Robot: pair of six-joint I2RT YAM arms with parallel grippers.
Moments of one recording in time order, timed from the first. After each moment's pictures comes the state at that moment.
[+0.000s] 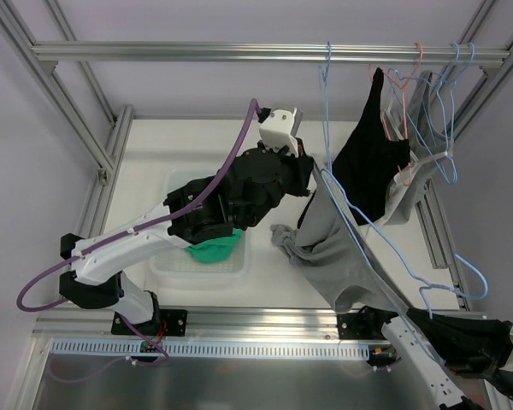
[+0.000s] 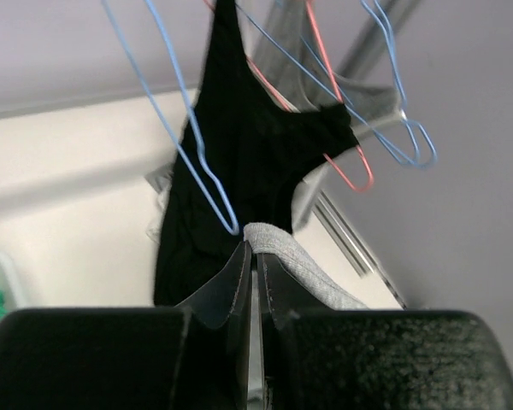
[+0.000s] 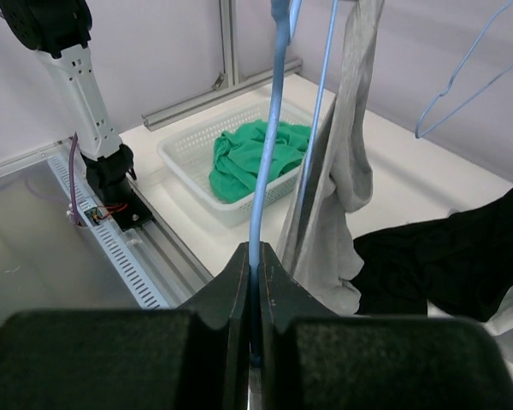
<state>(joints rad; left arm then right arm) -1.30 1.54 1.95 -0.55 -0.72 -0.42 0.34 0.34 1.76 -1.39 -0.52 0.01</state>
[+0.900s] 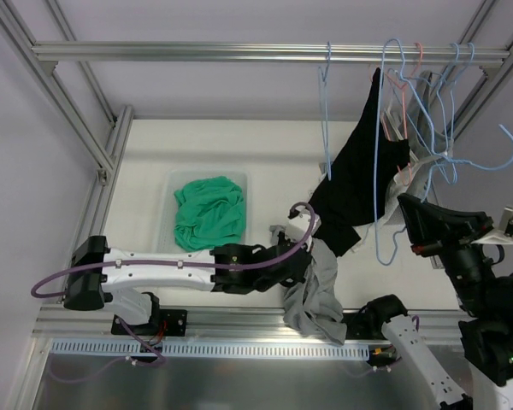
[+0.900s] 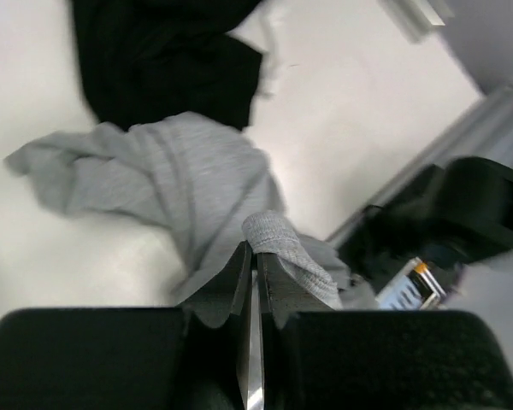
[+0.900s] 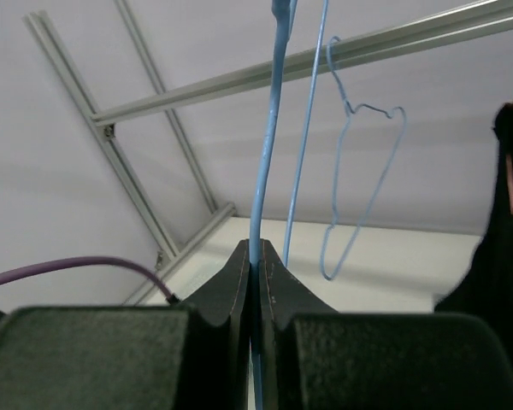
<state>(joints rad) -1.48 1.44 1.18 -0.27 -0.53 -0.60 0.34 0.35 1.14 -0.43 -0.14 0.40</state>
